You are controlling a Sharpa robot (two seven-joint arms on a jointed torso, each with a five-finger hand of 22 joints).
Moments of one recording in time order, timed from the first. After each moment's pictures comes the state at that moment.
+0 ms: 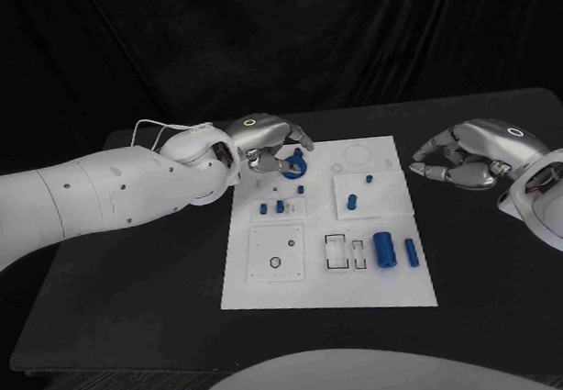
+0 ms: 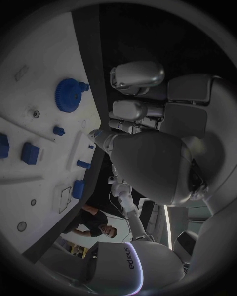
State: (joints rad) left arm 1.32 -0.75 -0.21 1.32 -1.50 -0.39 0.24; left_hand 1.54 -0.02 0.05 0.17 0.11 0.76 0.06 0.07 0.35 0.67 0.03 0.34 0.27 1.32 -0.03 1.28 1.07 0.08 1.40 0.07 1.29 1.31; right arm 1.32 -0.98 -0.21 1.63 -1.52 -0.47 -0.06; right_hand 1.25 0.01 0.09 0.29 0.44 0.92 0.10 0.17 0.16 1.47 0.01 1.57 1.31 1.47 -0.06 1.45 1.31 0.07 1.46 0.05 1.22 1.31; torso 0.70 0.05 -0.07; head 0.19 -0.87
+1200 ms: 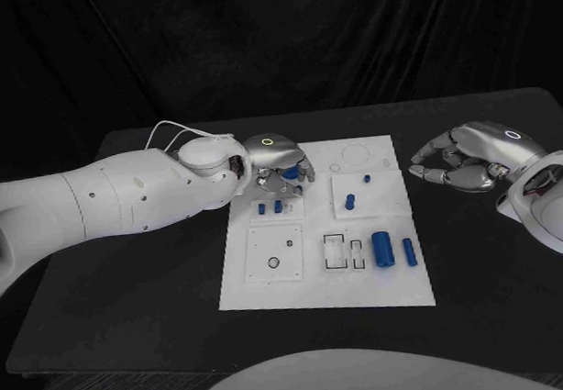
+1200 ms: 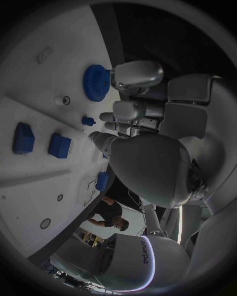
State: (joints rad) left arm 1.29 -0.70 -0.21 1.27 -1.65 -0.26 0.26; left_hand 1.49 -0.05 0.11 0.18 0.15 0.89 0.06 0.08 0.25 0.89 0.03 0.42 0.28 1.31 -0.03 1.29 1.02 0.08 1.41 0.08 1.28 1.31; right arm 1.31 -0.98 -0.21 1.62 -1.52 -0.46 -0.05; right_hand 1.26 0.00 0.09 0.29 0.47 0.92 0.10 0.17 0.16 1.47 0.01 1.57 1.31 1.47 -0.06 1.45 1.31 0.07 1.46 0.05 1.22 1.31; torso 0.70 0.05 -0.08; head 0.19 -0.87
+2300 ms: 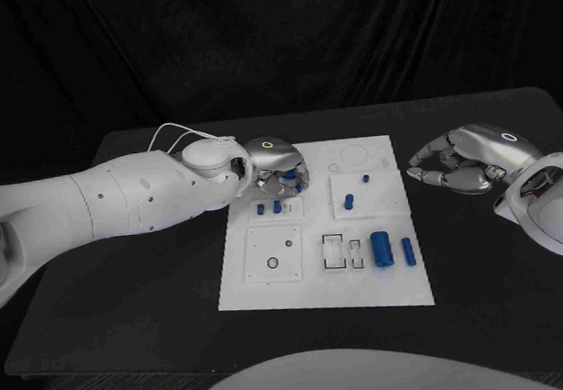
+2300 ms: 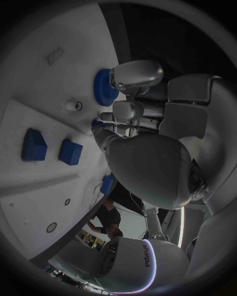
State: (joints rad) left arm 1.27 -0.67 -0.21 1.22 -1.65 -0.23 0.25; left_hand 1.51 -0.08 0.30 0.14 0.23 0.99 0.06 0.10 0.22 0.97 0.03 0.28 0.20 1.30 -0.04 1.28 0.97 0.08 1.41 0.07 1.27 1.31; right arm 1.30 -0.98 -0.21 1.62 -1.52 -0.46 -0.04; right_hand 1.26 0.00 0.10 0.28 0.48 0.92 0.10 0.17 0.16 1.47 0.01 1.57 1.31 1.47 -0.06 1.45 1.31 0.07 1.46 0.05 1.22 1.31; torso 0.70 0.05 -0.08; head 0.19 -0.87
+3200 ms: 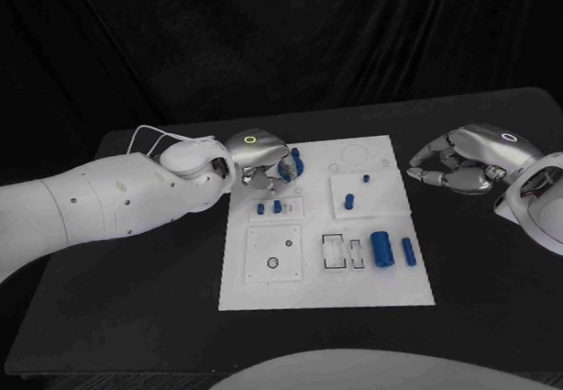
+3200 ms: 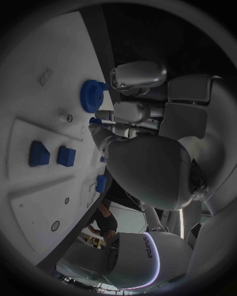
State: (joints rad) left arm 1.28 -0.76 -0.21 1.28 -1.65 -0.38 0.29; left_hand 1.50 -0.10 0.37 0.07 0.21 1.08 0.08 0.09 0.24 1.14 0.04 0.20 0.18 1.37 -0.05 1.29 0.99 0.08 1.43 0.06 1.27 1.31; right arm 1.30 -0.98 -0.21 1.62 -1.51 -0.46 -0.04; right_hand 1.26 0.00 0.10 0.29 0.48 0.93 0.10 0.17 0.16 1.47 0.01 1.57 1.31 1.47 -0.06 1.45 1.31 0.07 1.46 0.05 1.22 1.31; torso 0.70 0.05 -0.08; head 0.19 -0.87
